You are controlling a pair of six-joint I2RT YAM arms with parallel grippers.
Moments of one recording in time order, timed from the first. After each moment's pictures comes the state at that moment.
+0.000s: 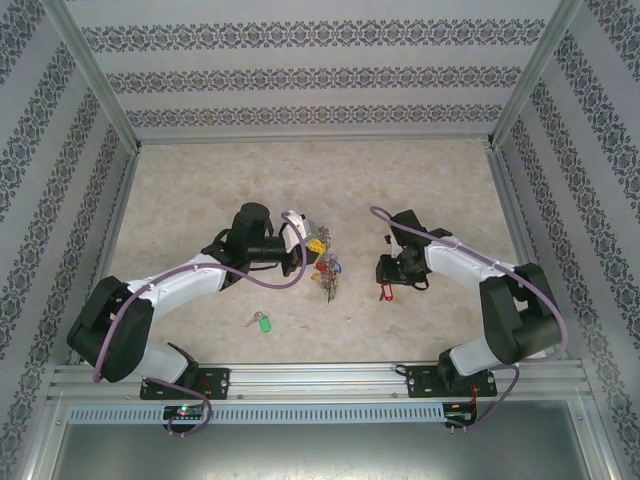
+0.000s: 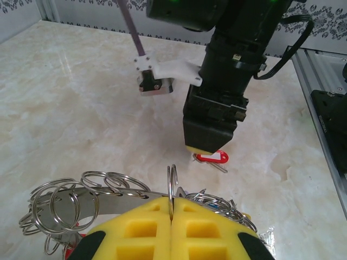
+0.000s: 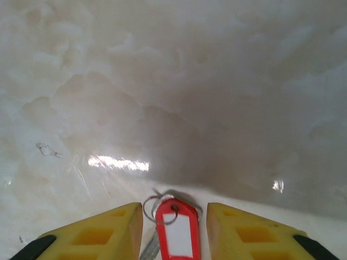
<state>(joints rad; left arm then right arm) -0.55 1.42 0.76 0.20 0.70 0.27 0.34 1.50 0.80 -0.64 -0.17 0.36</state>
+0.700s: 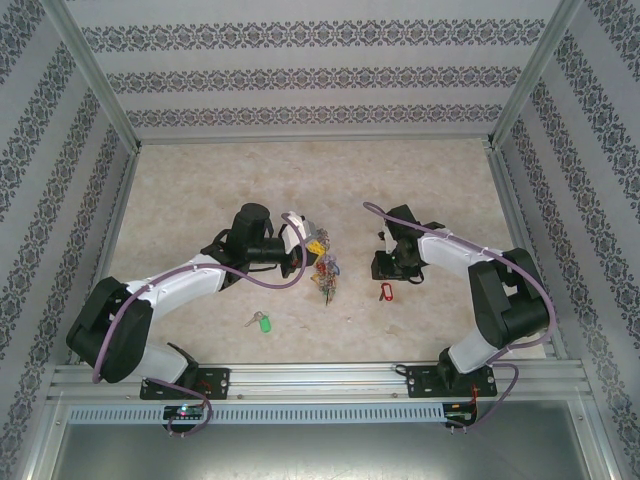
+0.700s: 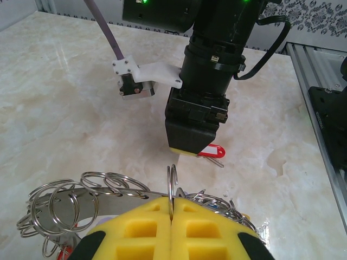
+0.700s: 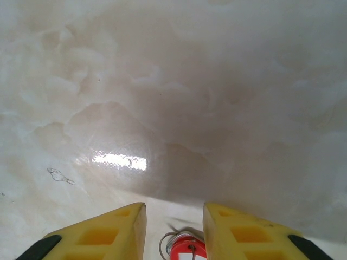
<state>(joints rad) -0.55 1.42 0.76 0.17 0.70 0.27 0.34 1.59 0.85 -0.62 -0.21 0.32</state>
